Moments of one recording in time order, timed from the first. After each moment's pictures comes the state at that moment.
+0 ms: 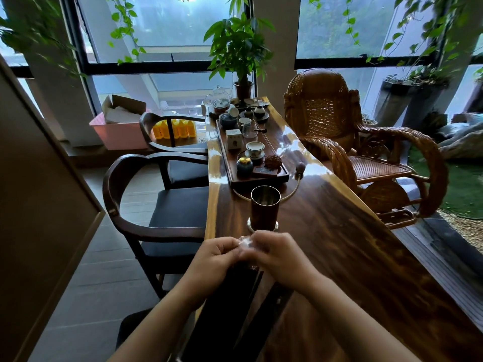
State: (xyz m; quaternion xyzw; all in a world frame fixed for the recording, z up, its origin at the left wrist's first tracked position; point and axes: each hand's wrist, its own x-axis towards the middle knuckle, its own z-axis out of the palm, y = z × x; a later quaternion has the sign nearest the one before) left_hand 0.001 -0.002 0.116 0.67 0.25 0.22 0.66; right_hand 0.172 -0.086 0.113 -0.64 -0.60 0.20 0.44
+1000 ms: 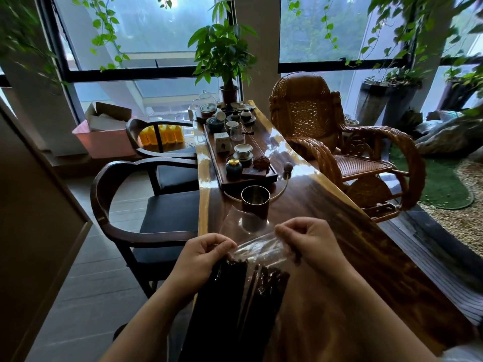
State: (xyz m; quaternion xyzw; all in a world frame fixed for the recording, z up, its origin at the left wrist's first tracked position) left_hand -0.010 0.005 0.115 0.69 0.27 0.25 0.63; right_hand 0.194 -0.137 0.142 -0.64 -0.40 0.29 0.58
